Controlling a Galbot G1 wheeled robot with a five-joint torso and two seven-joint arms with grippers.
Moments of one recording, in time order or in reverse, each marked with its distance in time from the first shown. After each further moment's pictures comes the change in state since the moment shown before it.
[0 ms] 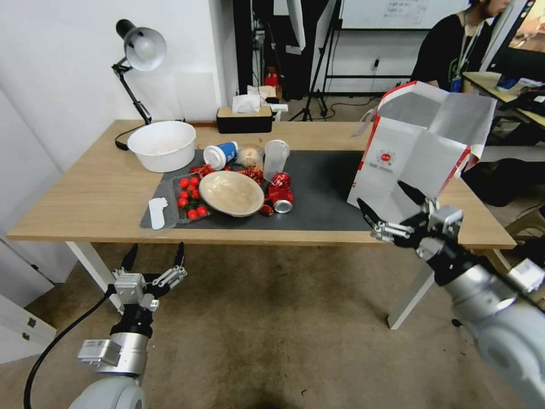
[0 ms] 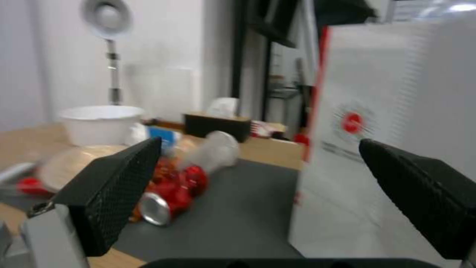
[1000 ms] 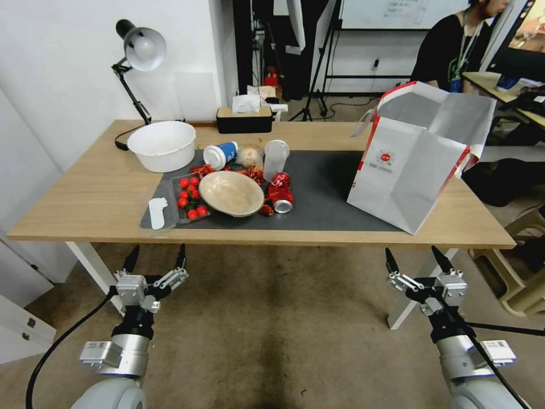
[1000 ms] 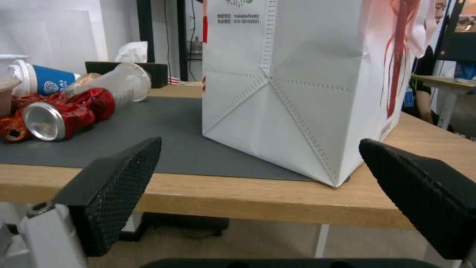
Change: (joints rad) left arm 0.004 0.000 0.005 0.005 0.000 -0.011 0.003; right arm -0.133 0.185 -0.049 -0.161 -0.188 0.185 0.124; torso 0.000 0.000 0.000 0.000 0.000
